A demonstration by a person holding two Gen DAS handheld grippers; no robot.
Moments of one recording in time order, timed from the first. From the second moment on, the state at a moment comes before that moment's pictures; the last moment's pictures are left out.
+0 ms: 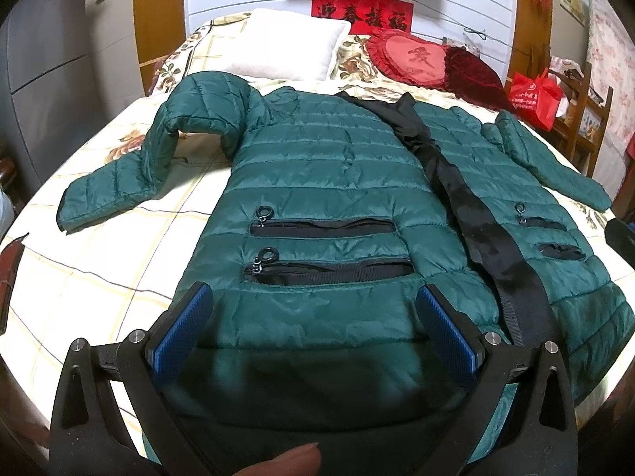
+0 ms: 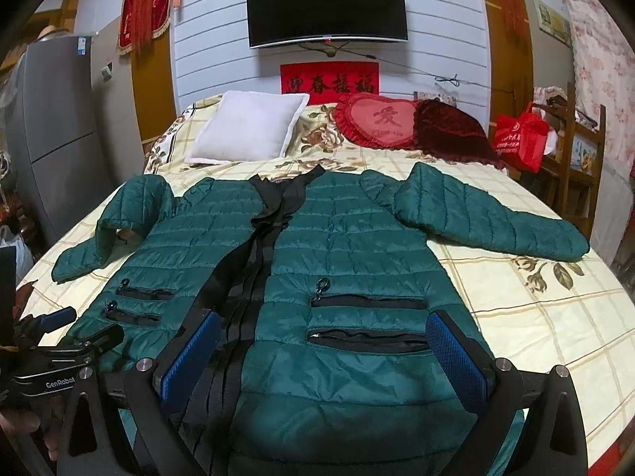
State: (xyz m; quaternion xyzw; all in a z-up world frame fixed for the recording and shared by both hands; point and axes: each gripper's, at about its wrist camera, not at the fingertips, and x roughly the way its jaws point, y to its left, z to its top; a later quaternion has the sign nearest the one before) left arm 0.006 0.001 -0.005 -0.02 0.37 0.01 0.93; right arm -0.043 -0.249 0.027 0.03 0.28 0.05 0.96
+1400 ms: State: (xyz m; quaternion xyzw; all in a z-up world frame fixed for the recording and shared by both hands) left arm 0.006 -0.006 -0.003 -0.03 0.37 -0.02 0.93; right arm -0.045 -0.241 0.031 0.02 0.25 0.04 0.97
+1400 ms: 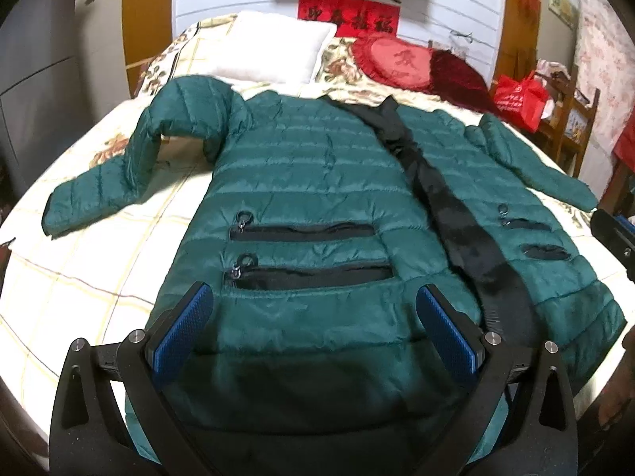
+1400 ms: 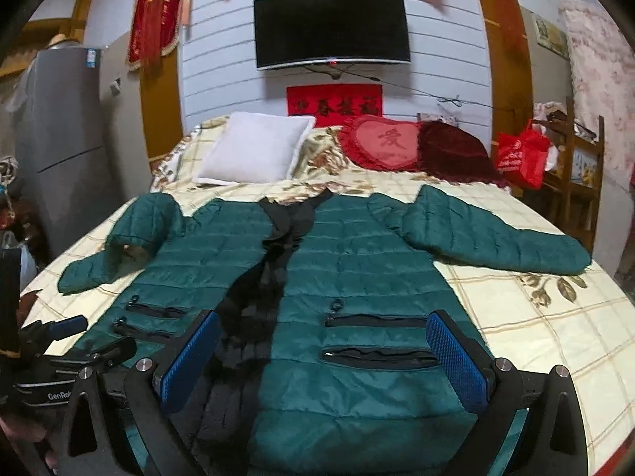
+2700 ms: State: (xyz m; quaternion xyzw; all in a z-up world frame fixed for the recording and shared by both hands) left arm 0.013 0.002 -0.015 -0.04 0.39 -0.02 0.92; right arm -0.037 -0.240 0.021 0.02 0.28 0.04 0.96
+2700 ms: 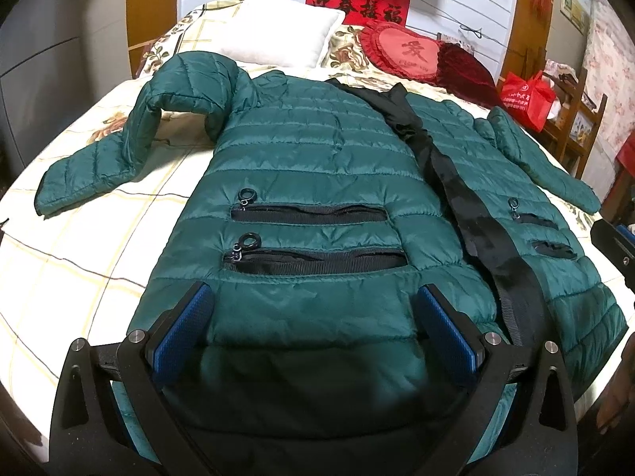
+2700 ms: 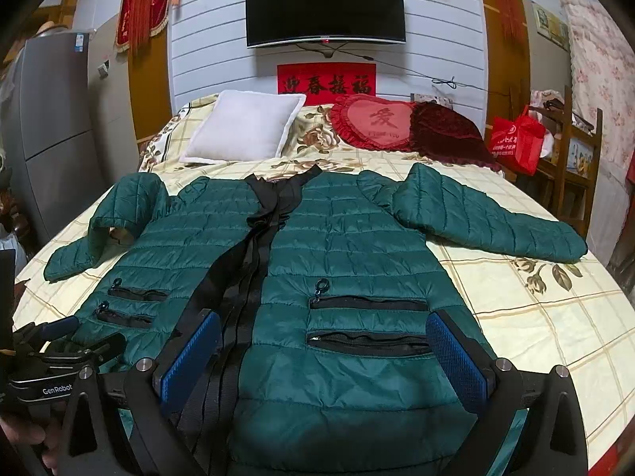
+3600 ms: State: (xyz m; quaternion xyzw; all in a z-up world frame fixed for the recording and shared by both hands) left arm 0.015 0.003 -0.015 -0.05 0.39 -0.02 0.92; right arm -0.035 -0.238 0.021 0.01 0.28 0.04 0.96
